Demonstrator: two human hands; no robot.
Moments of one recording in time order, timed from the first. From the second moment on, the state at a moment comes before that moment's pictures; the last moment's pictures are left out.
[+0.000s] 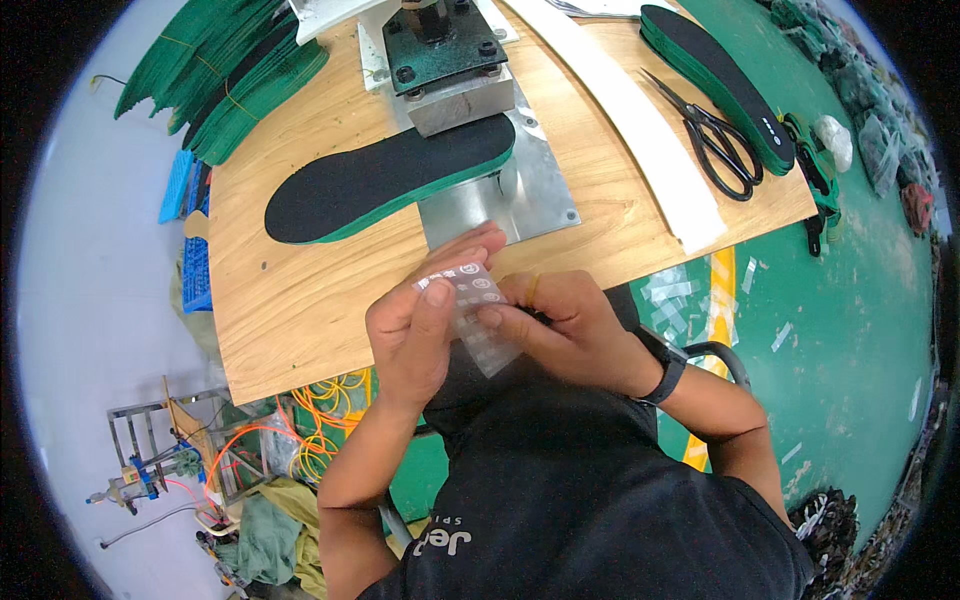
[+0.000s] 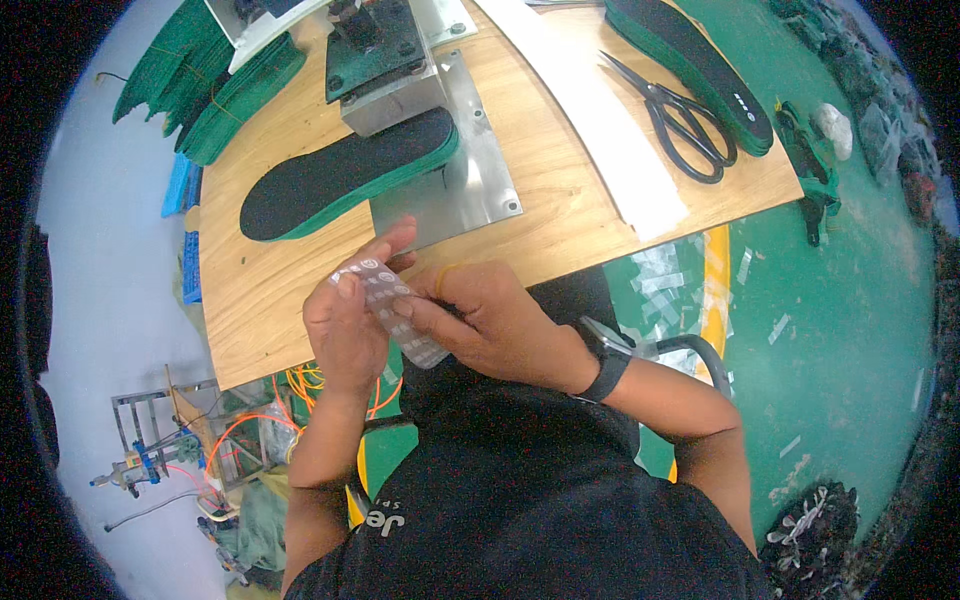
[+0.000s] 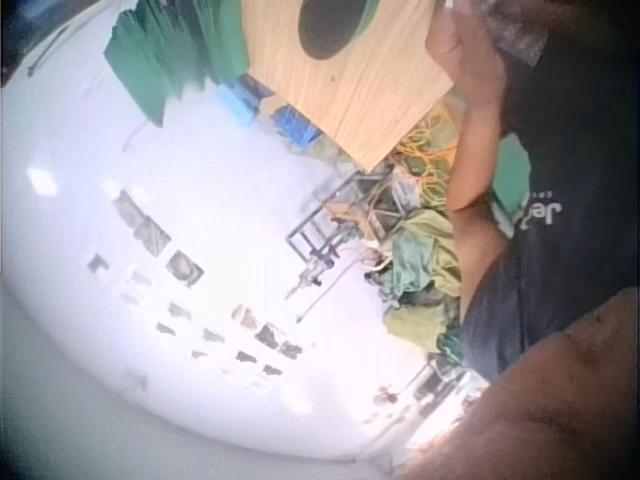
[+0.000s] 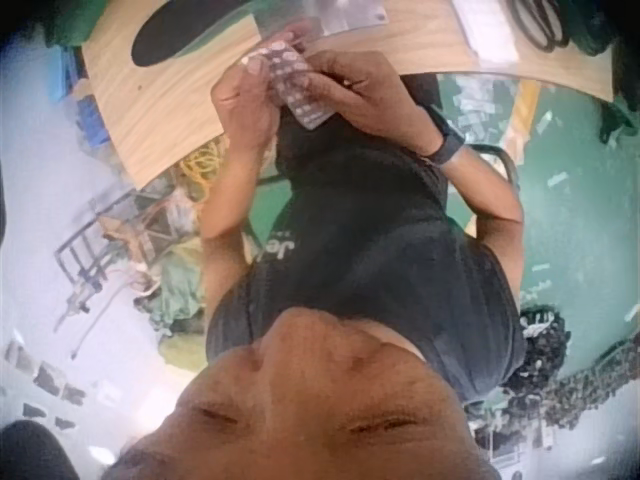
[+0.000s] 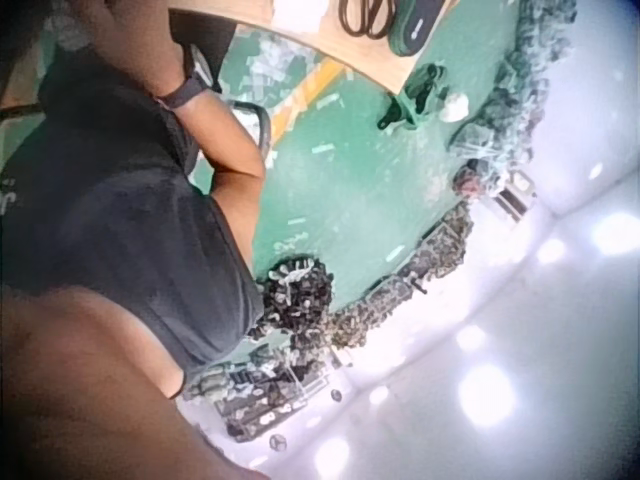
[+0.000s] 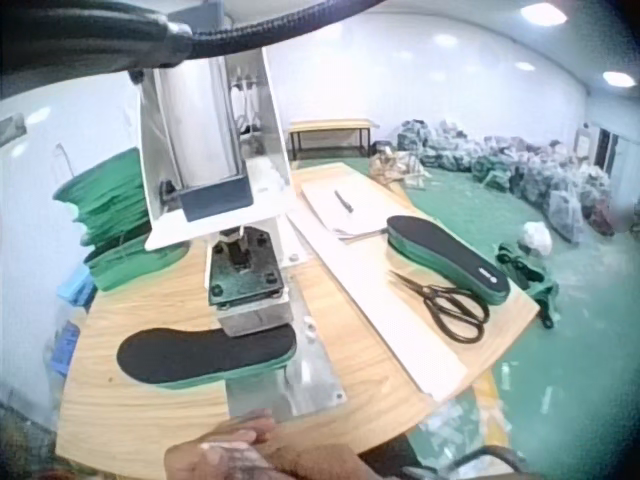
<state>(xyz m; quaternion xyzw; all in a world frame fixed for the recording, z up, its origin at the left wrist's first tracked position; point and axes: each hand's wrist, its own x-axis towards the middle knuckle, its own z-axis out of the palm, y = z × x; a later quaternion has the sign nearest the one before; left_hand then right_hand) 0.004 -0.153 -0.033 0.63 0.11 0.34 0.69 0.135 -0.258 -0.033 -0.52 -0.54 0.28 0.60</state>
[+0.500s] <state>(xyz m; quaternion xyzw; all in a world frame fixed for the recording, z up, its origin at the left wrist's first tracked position) 0.038 -0.005 -0.001 0.98 0.15 0.13 0.10 0.177 -0.192 -0.026 -0.57 -0.20 0.53 0.59</state>
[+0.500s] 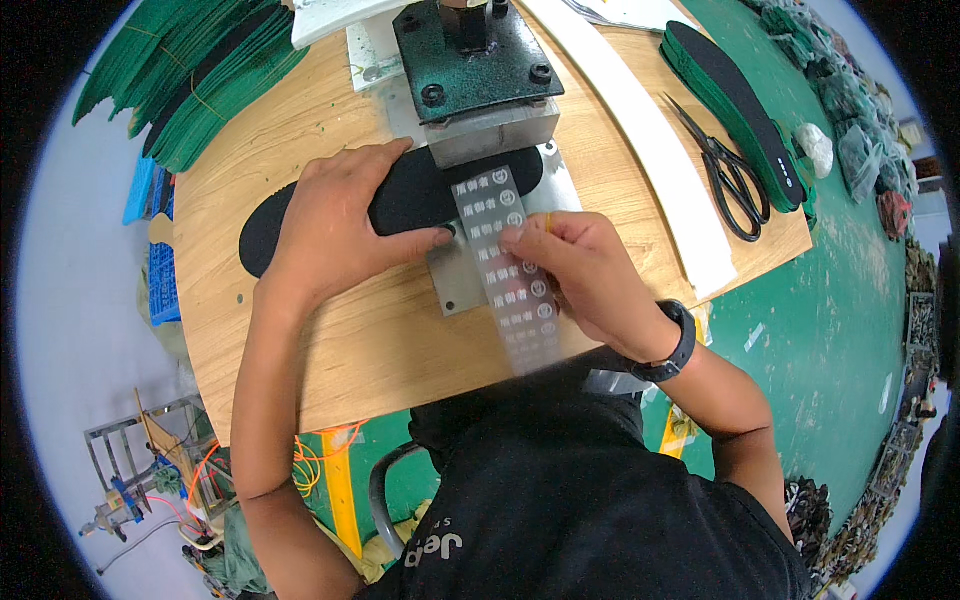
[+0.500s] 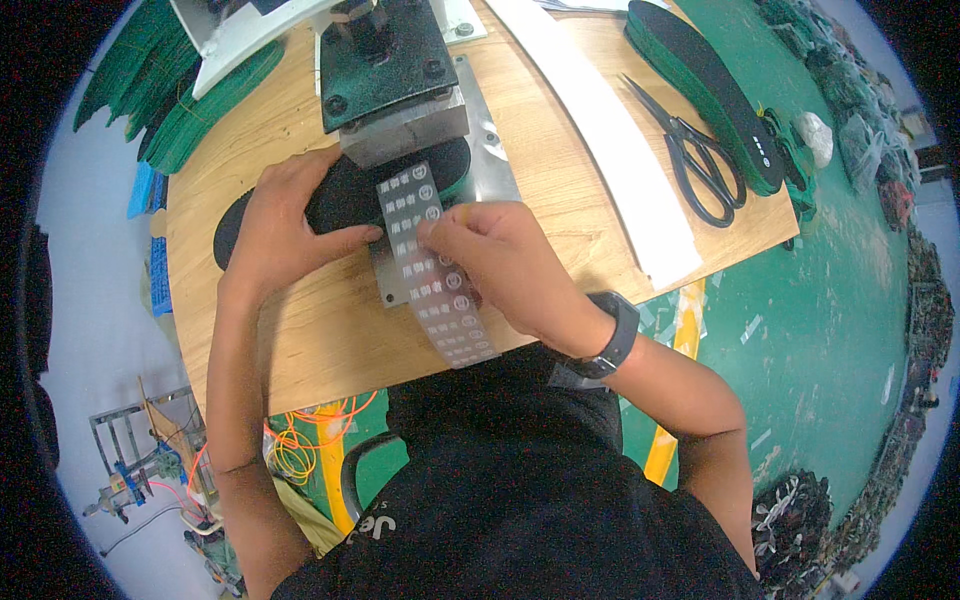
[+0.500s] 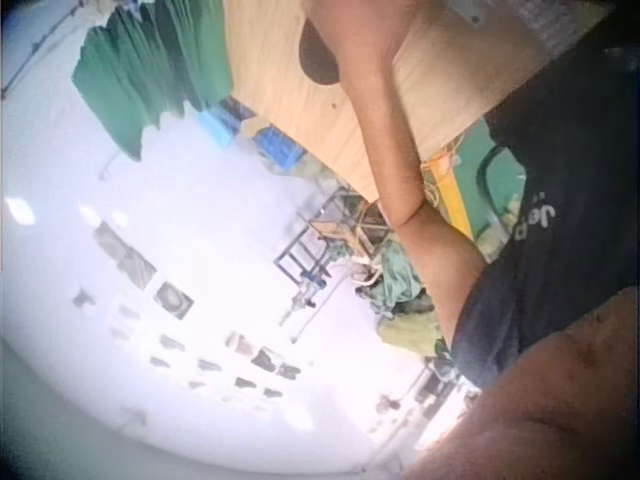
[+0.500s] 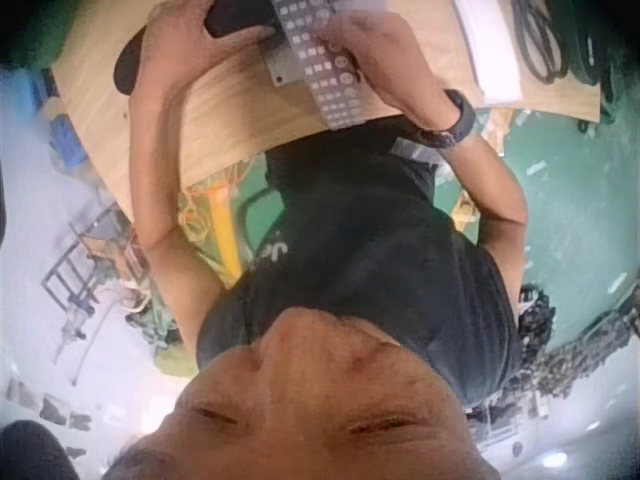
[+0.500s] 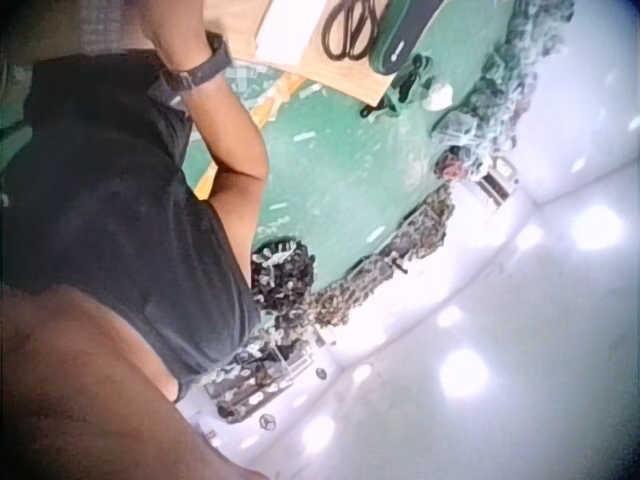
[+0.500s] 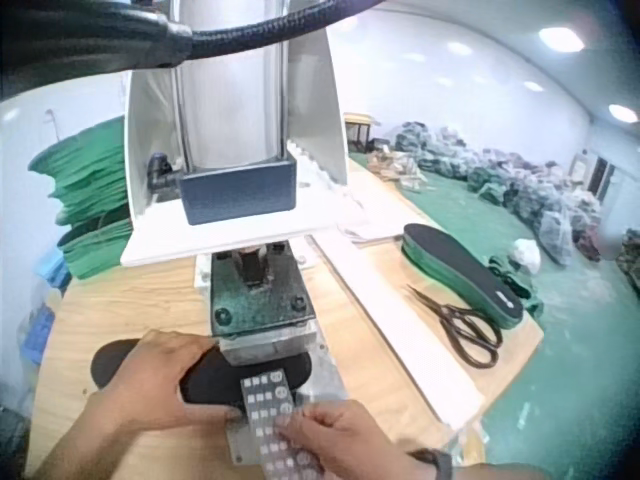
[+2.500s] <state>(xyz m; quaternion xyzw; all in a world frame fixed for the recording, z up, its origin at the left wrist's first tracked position) 0.020 -0.003 -0.011 0.88 0.19 0.30 0.31 0.186 -0.178 -0.028 -0.56 -0.16 0.51 0.63</state>
